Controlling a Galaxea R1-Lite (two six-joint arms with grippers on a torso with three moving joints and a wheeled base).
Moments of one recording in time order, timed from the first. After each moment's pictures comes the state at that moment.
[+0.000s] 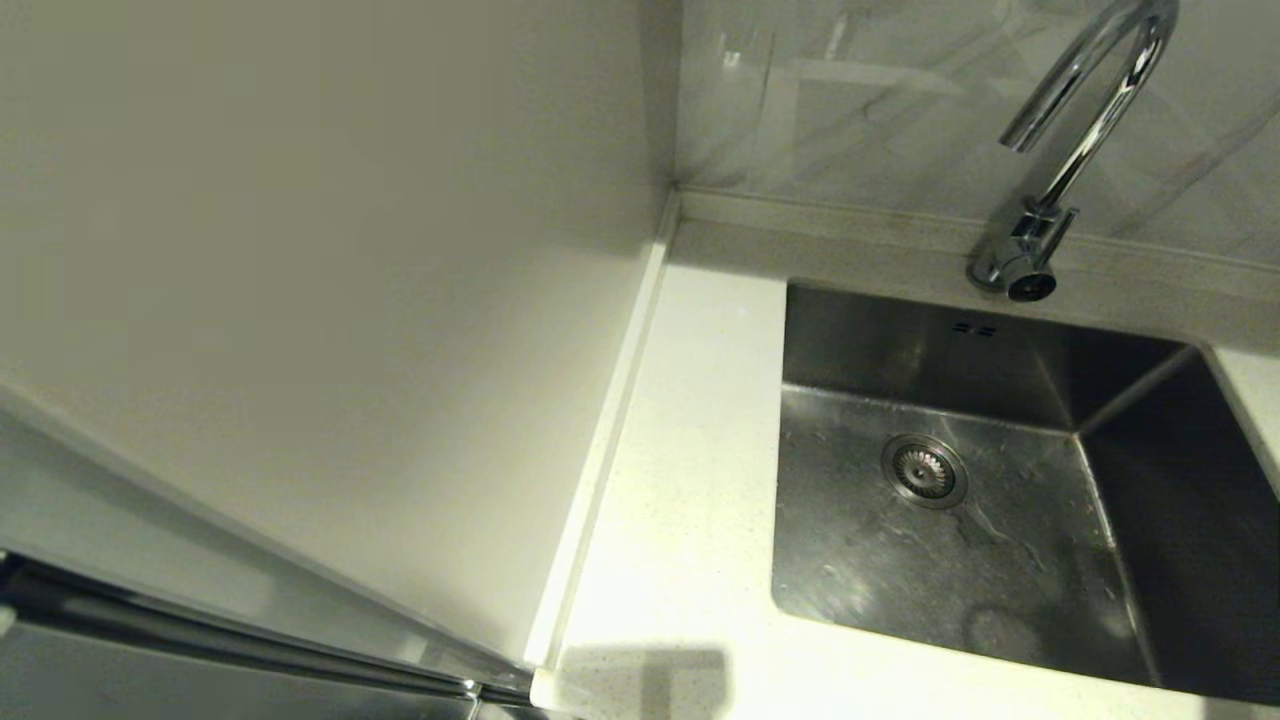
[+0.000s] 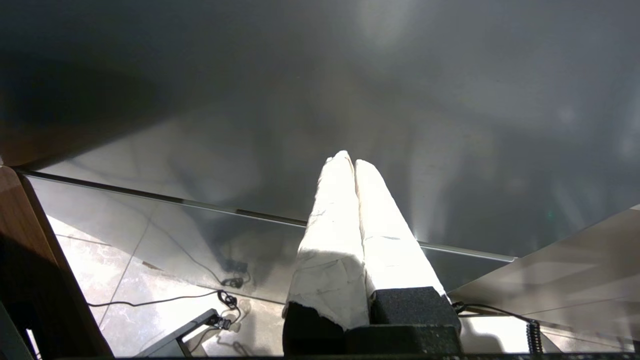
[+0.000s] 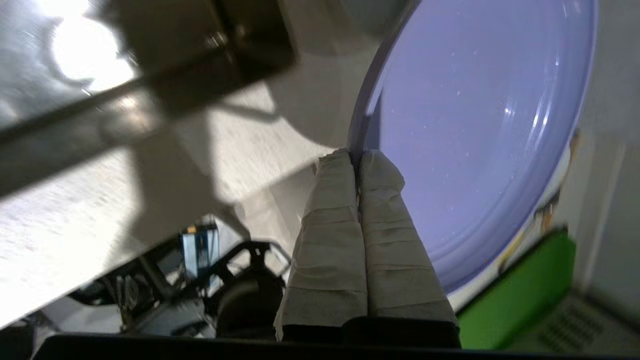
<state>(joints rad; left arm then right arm) 0.00 0.00 0.00 -0.01 0.00 0.00 -0.61 1.19 -1.37 1.13 -0.27 -0.03</state>
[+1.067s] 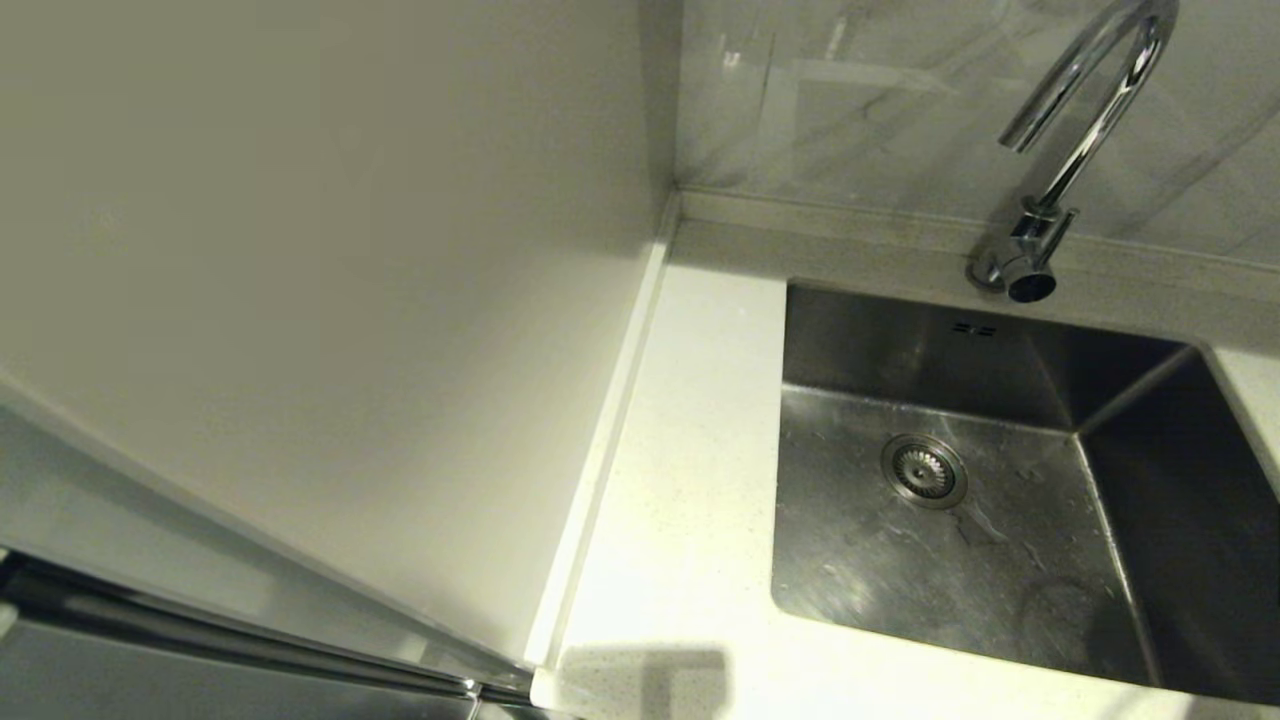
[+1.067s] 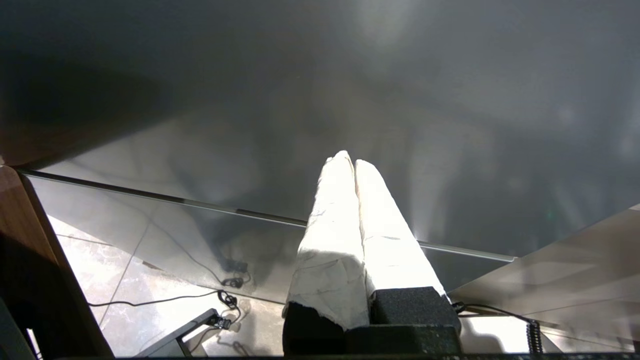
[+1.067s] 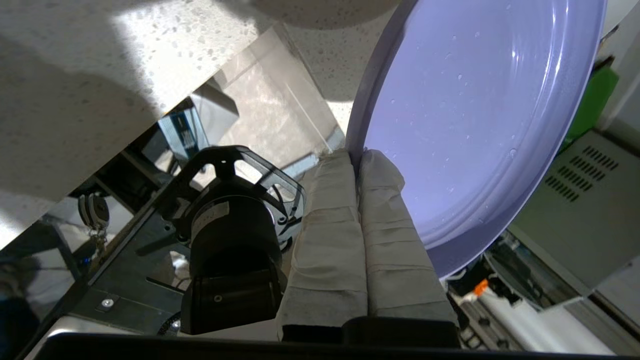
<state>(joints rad) 0.00 0.00 0.00 -0.01 0.00 0.00 -0.84 1.36 -1.14 1.16 -0.30 -0.03</state>
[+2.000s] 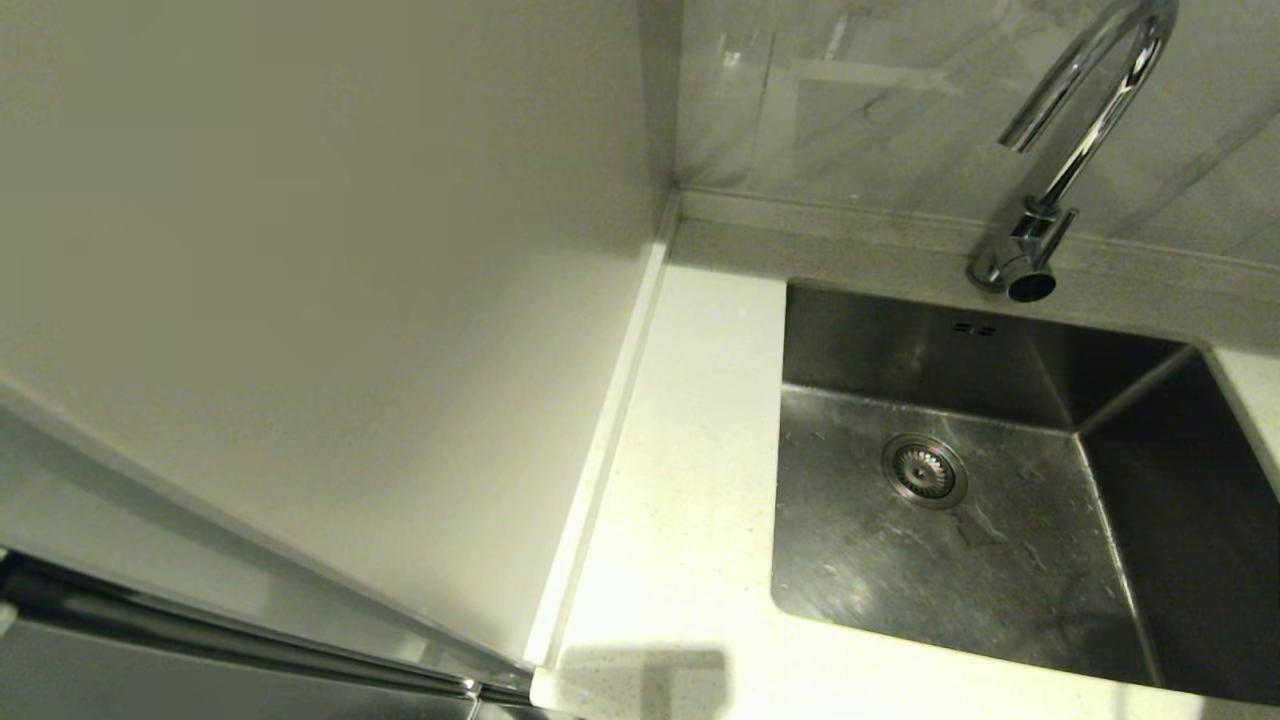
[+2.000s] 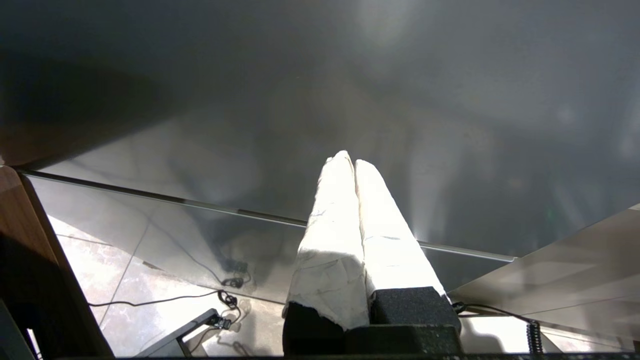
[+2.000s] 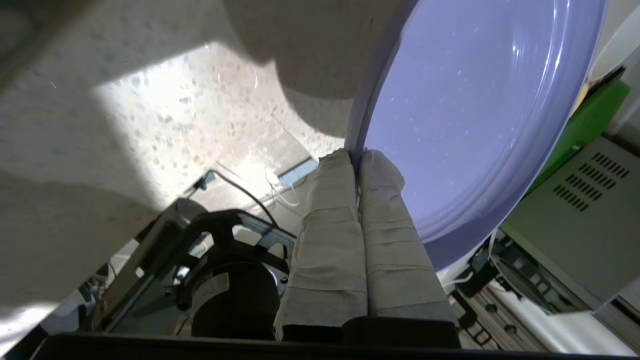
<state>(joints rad) 0.00 0.00 0.00 -0.01 0.00 0.00 -0.90 1.55 -1.04 0.90 -0.32 -0.04</state>
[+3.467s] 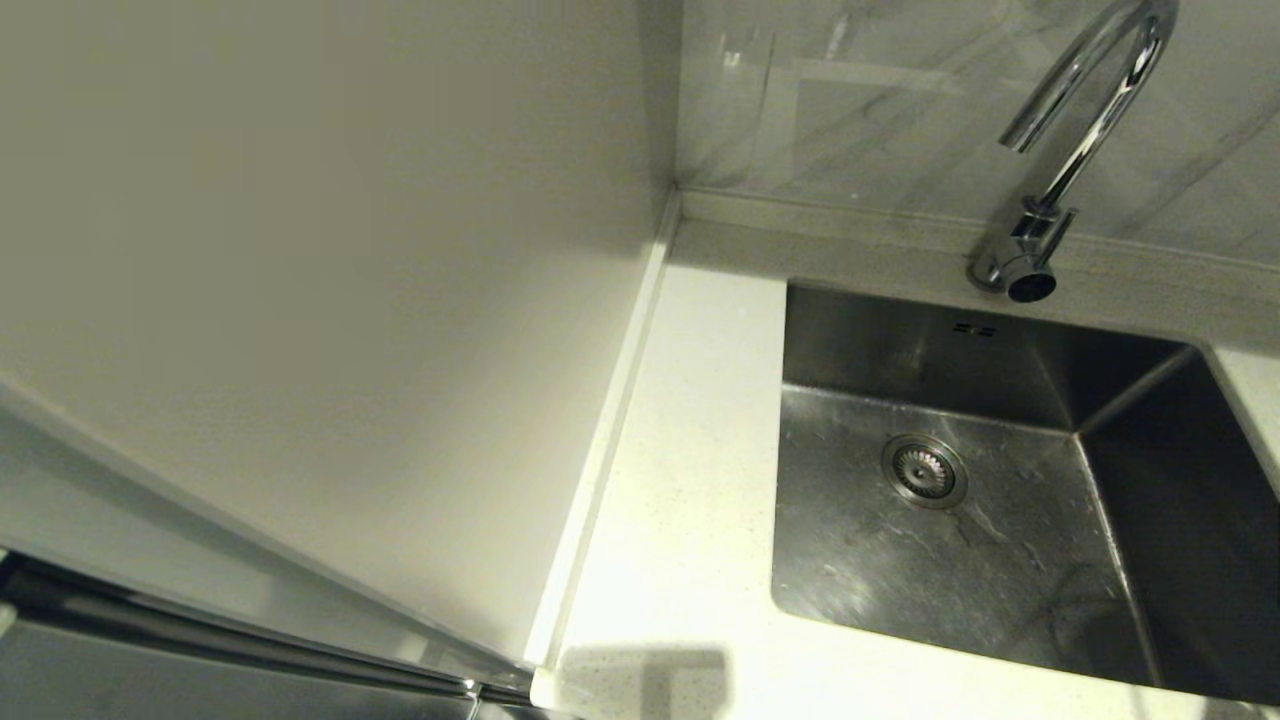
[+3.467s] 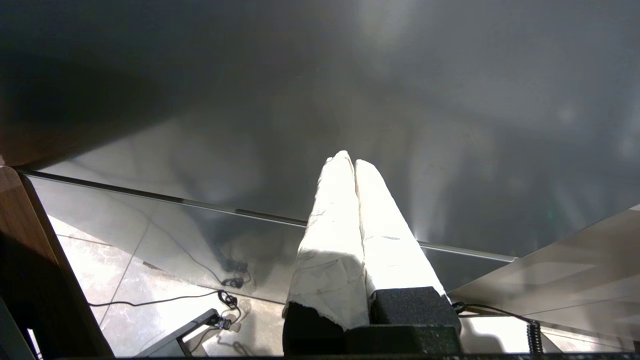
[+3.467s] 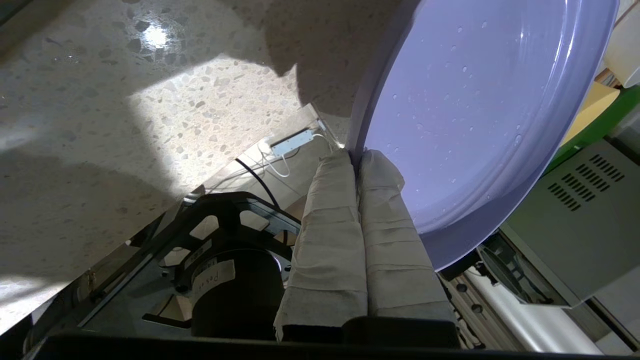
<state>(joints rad) 0.00 0.00 0.00 -0.01 0.00 0.00 -0.82 1.63 -1.00 0.89 -0.31 -0.03</state>
